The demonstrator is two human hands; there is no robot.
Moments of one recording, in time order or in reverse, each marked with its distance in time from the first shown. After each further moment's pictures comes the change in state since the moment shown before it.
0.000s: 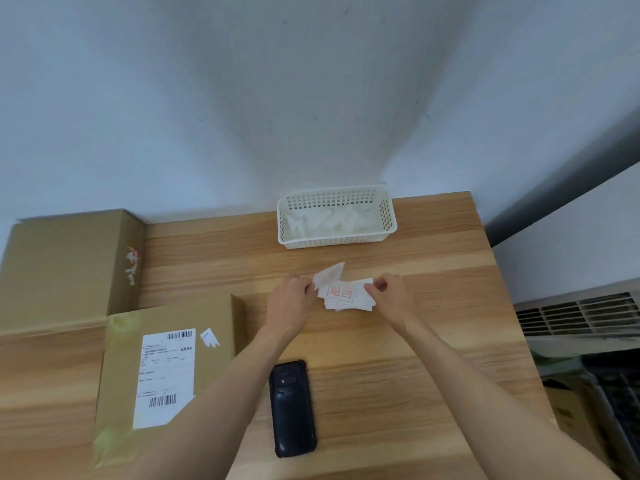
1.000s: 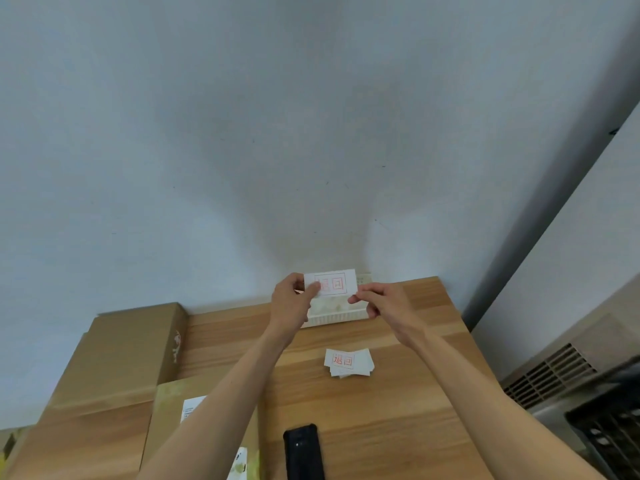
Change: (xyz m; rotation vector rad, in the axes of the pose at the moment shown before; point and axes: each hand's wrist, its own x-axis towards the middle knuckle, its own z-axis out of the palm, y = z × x) left_hand -0.072 0.110 -0.157 -0.688 0.261 0.097; right_hand -0.110 -0.133 -0.128 0.577 -0.105 -0.333
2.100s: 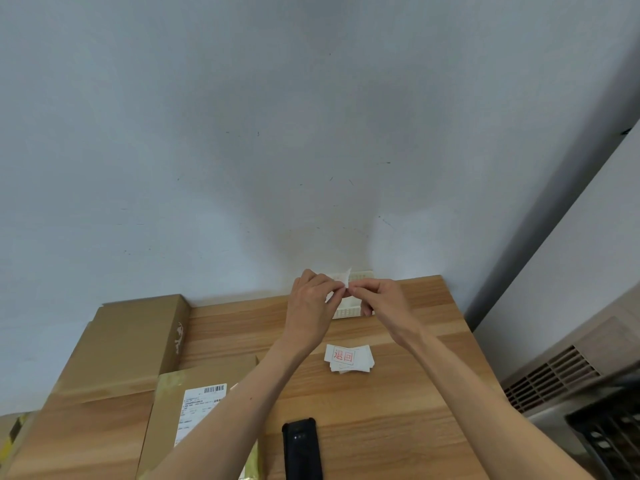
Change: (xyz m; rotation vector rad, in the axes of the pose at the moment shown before) left_hand -0.019 -0.009 0.025 0.560 0.164 0.706; right_hand -0.013 -0.012 0.014 0.078 -0.030 -0.083
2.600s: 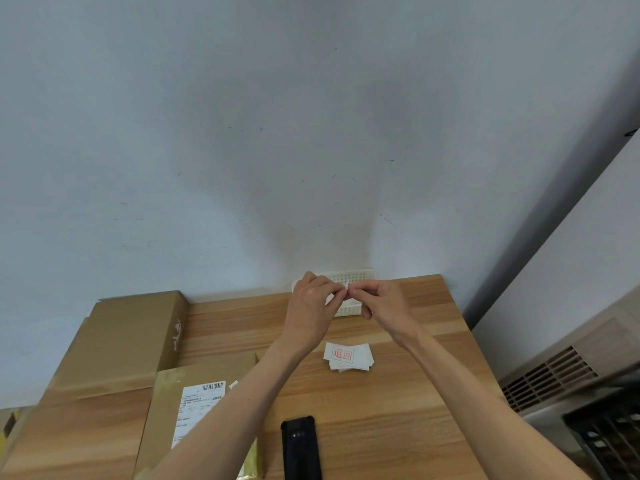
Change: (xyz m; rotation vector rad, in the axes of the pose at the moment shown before) left_hand -0.004 -0.006 -0.001 -0.090 -0.077 -0.041; right_hand 0.001 0.005 0.004 -0.090 -0.009 -0.029
